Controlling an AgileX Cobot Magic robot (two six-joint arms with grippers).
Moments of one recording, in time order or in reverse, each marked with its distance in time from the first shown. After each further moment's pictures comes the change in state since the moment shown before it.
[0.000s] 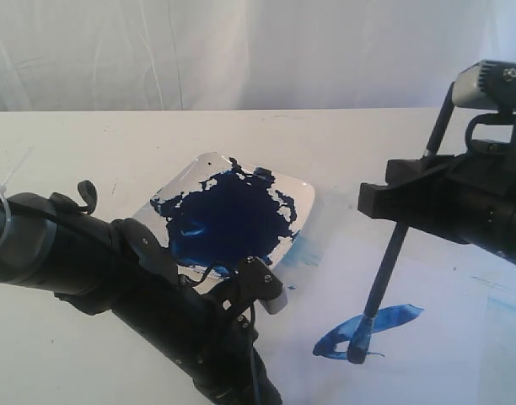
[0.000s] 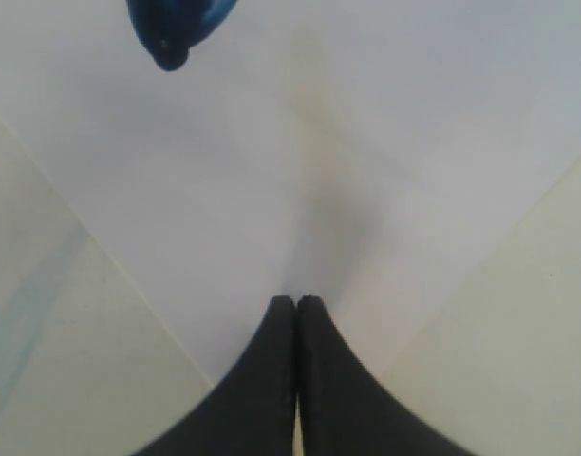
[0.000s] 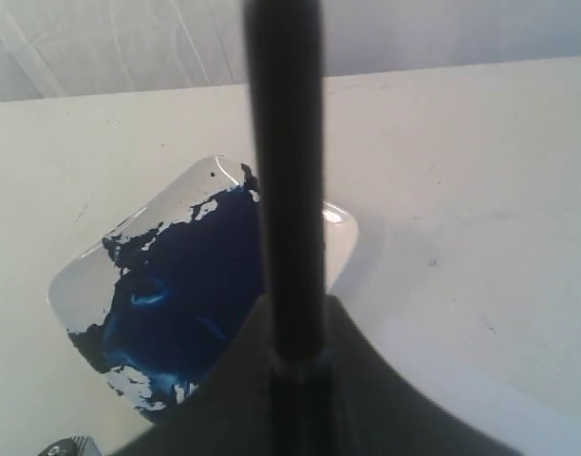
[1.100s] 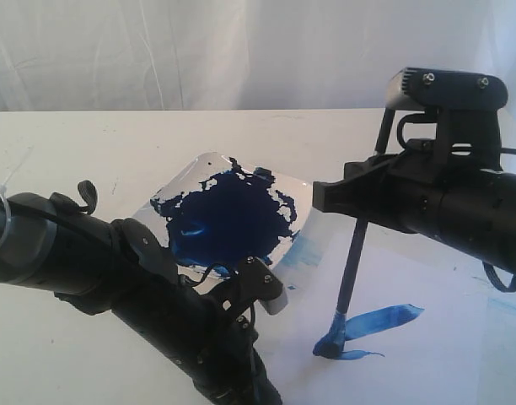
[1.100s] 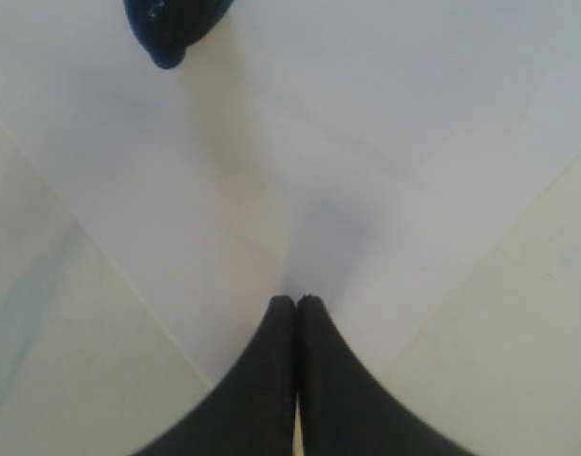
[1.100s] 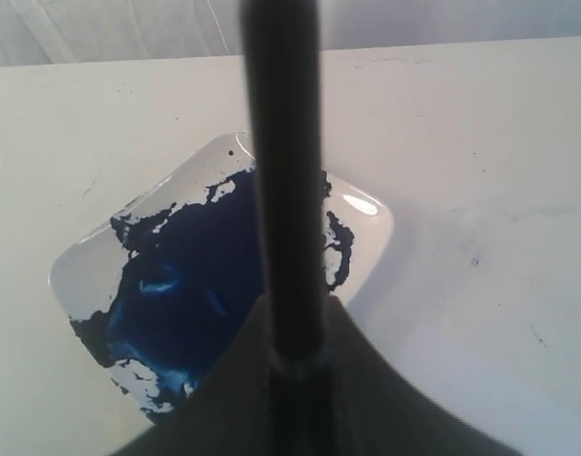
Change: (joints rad) left arm 0.000 0.002 0.000 0.000 0.003 0.000; right arm 0.000 0.182 -0.061 -0.274 0.037 0.258
